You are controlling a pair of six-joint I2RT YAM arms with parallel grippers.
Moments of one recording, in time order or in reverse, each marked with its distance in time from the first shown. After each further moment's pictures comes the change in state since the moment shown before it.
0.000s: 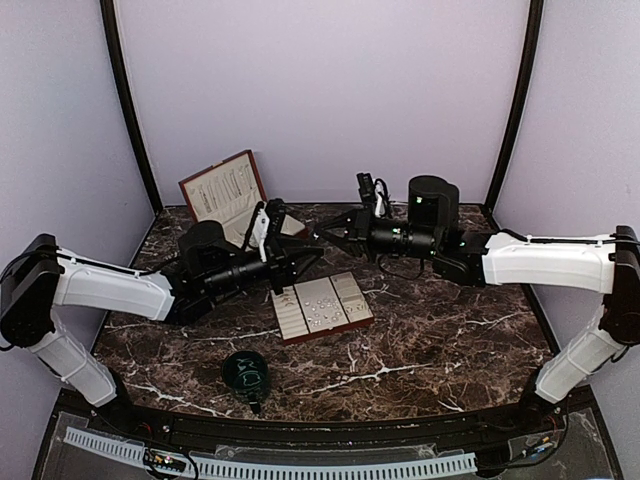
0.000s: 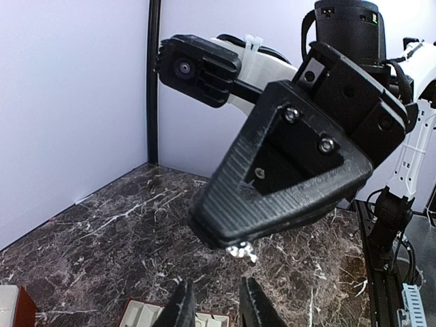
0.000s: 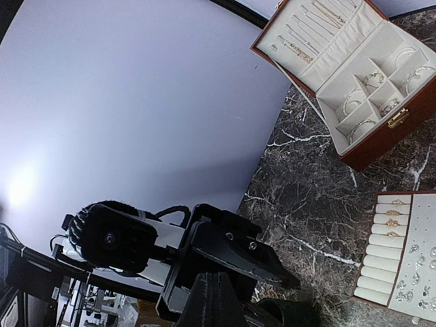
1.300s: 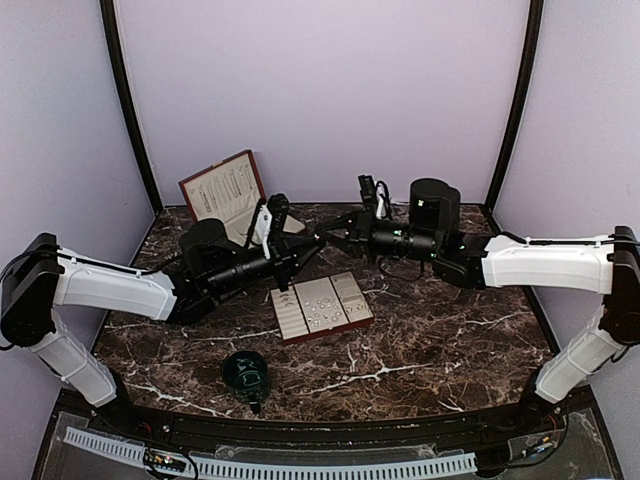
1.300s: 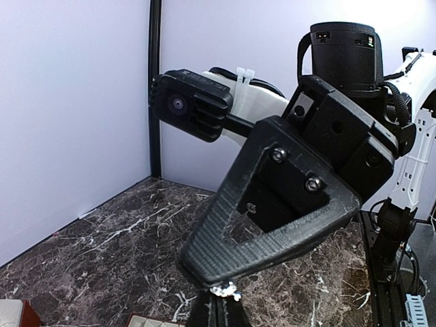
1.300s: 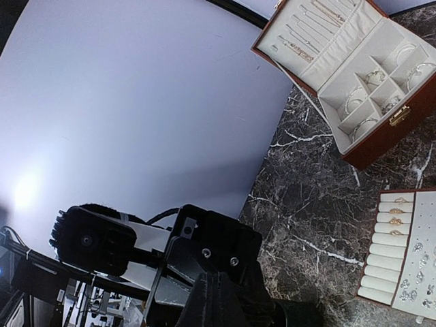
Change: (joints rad) left arm -0.027 0.006 0.029 0.030 -0.034 0.012; right arm 0.000 0.000 -0.024 0.039 -0.003 0.027
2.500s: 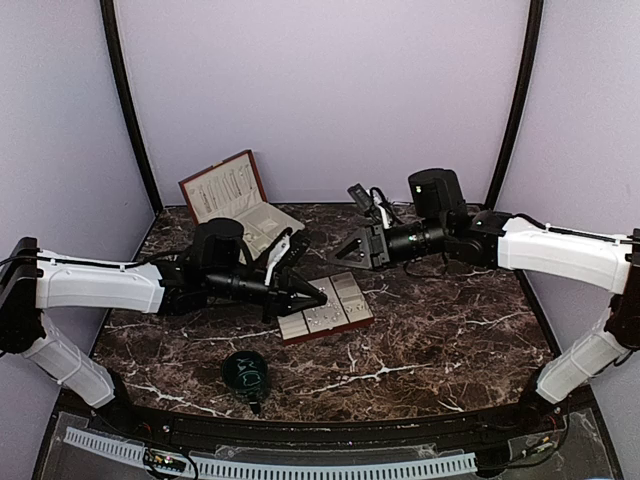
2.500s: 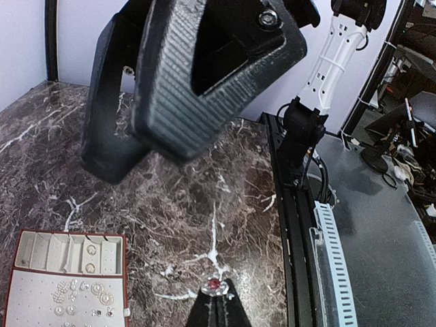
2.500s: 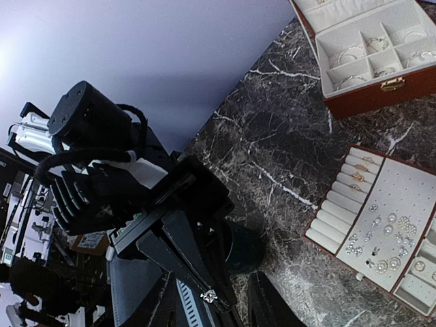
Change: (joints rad) left arm -0.004 -0.076 0.051 -0.539 0.354 0.012; right arm -0.067 -0.055 0.107 -0.490 -0.259 -0.482
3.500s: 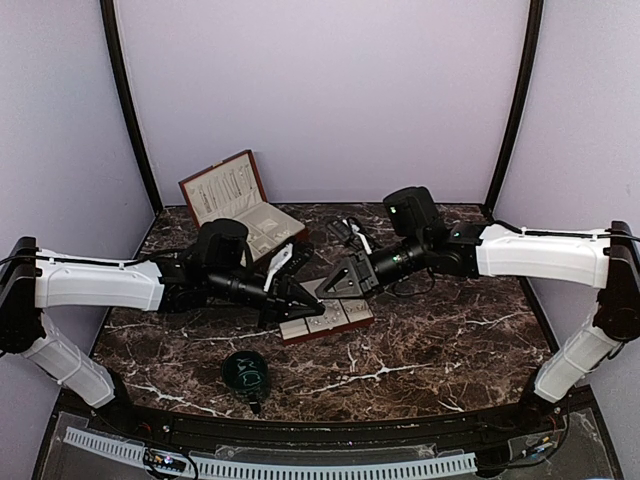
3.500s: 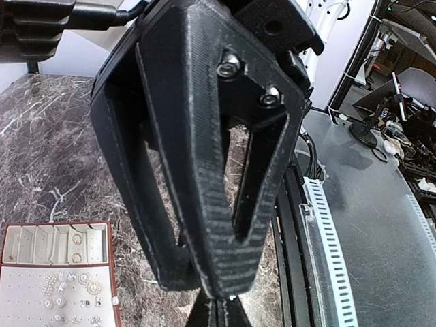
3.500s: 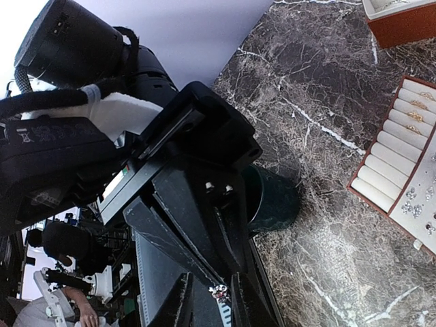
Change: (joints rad) left arm 0.000 0.000 0.029 -0.135 0.067 0.106; right arm 0.066 0.099 -0.002 -0.044 -0.157 0.014
